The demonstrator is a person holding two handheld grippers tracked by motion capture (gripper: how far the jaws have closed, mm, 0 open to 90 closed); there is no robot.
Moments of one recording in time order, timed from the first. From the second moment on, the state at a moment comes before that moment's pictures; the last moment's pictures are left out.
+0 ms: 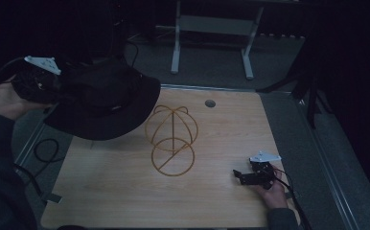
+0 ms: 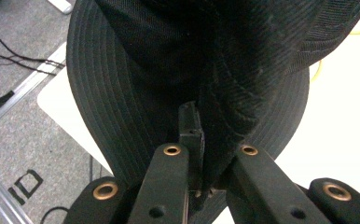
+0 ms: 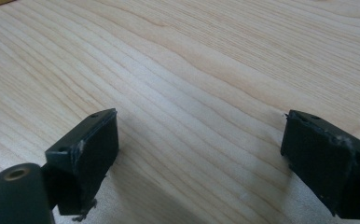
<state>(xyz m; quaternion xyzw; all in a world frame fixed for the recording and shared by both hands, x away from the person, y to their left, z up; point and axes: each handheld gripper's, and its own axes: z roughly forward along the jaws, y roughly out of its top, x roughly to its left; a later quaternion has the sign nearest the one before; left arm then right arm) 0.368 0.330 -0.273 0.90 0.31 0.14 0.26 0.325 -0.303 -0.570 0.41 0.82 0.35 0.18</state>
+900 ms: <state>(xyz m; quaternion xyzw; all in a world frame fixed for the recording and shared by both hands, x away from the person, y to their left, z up) 0.361 0.304 -0.230 0.91 0.24 0.14 0.30 0.325 -0.303 -0.570 0.42 0.82 0.35 0.18</state>
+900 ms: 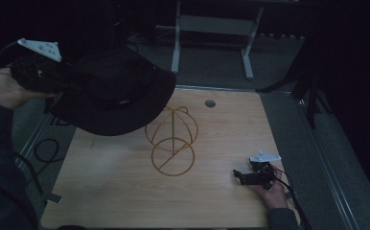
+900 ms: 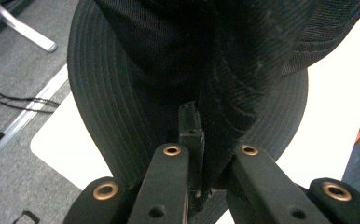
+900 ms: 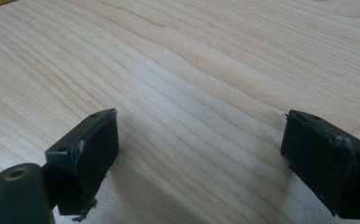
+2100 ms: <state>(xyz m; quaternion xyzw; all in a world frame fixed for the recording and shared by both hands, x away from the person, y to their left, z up) 0.386 0.218 -0.251 0.93 0.15 0.07 0.32 0.326 -0.303 -0.570 0.41 0.82 0.35 0.18</state>
